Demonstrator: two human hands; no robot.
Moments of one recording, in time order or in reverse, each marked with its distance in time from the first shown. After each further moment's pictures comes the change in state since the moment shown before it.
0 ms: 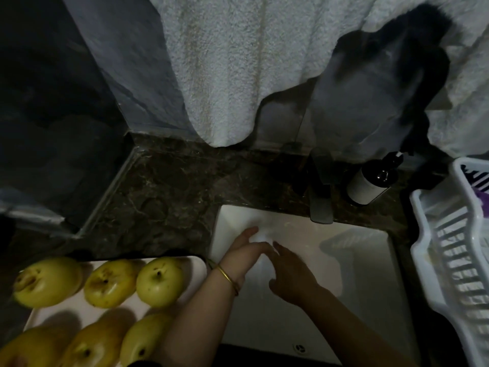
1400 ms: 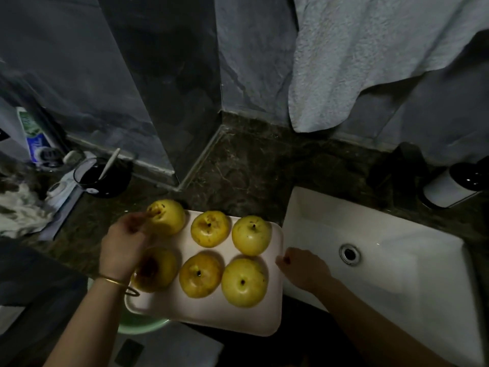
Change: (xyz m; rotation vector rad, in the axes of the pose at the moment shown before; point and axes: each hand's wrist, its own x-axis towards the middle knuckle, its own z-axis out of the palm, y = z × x) left_hand -0.138 -0.099 -0.287 0.266 0.894 0.197; right_hand -0.018 -0.119 0.053 -0.014 -0.118 0.029
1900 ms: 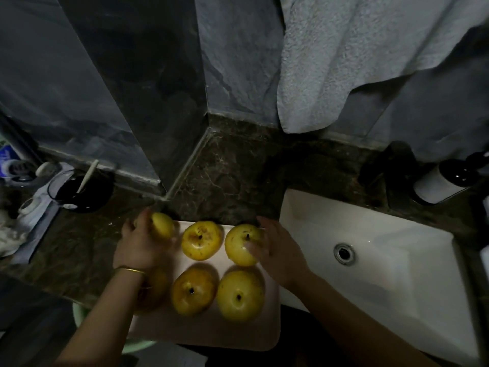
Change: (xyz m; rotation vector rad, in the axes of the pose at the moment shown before) left_hand 0.037 0.003 0.041 0.416 -0.179 0.044; right_hand 0.005 -0.041 -0.013 0.314 0.373 -0.300
